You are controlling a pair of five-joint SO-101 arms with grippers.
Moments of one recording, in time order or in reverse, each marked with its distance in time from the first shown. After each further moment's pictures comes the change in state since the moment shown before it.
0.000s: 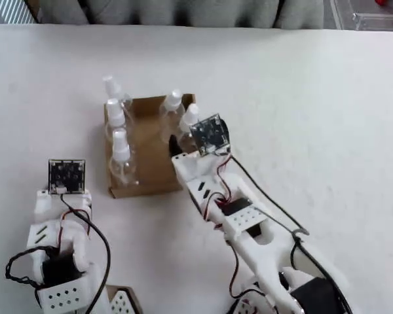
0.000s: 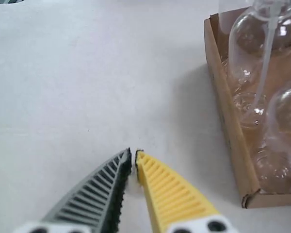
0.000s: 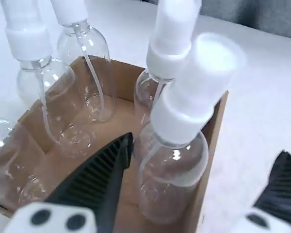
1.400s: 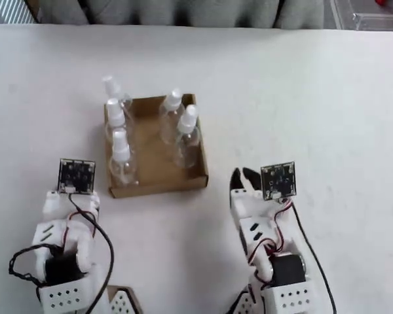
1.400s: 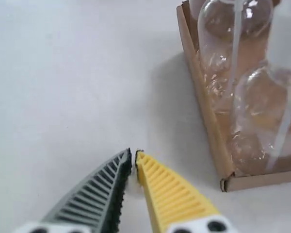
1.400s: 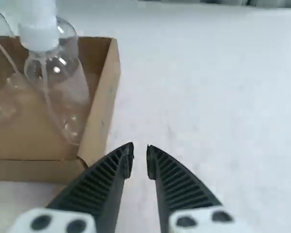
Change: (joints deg) left arm 3.7 0.0 0.0 3.6 -0.4; right arm 18.8 -78.9 27.1 60.0 0.0
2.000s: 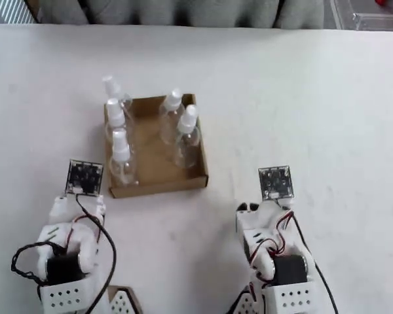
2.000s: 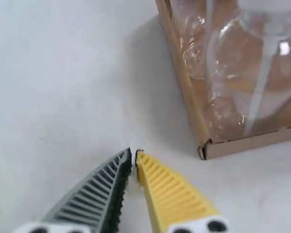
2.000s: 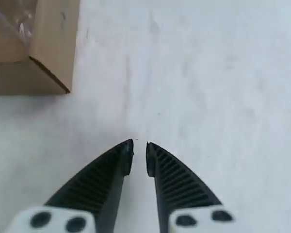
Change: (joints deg) left arm 2.5 0.0 0.0 7.4 -0.2; right arm 2.6 0.0 0.2 22.6 0.0
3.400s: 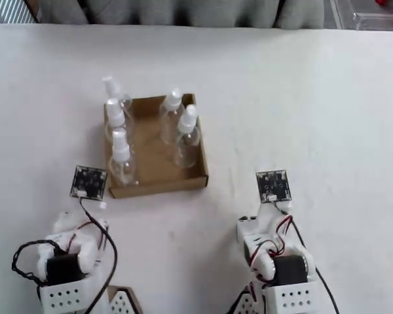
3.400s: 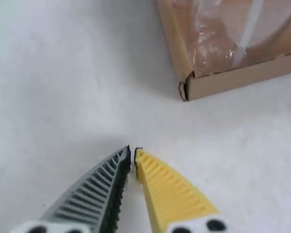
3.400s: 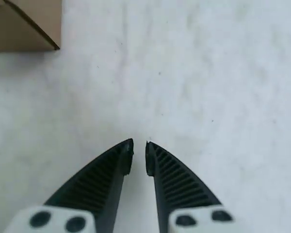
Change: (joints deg) left arm 0.0 0.0 0.0 13.2 0.0; right arm 0.0 0.0 0.0 5.8 0.0
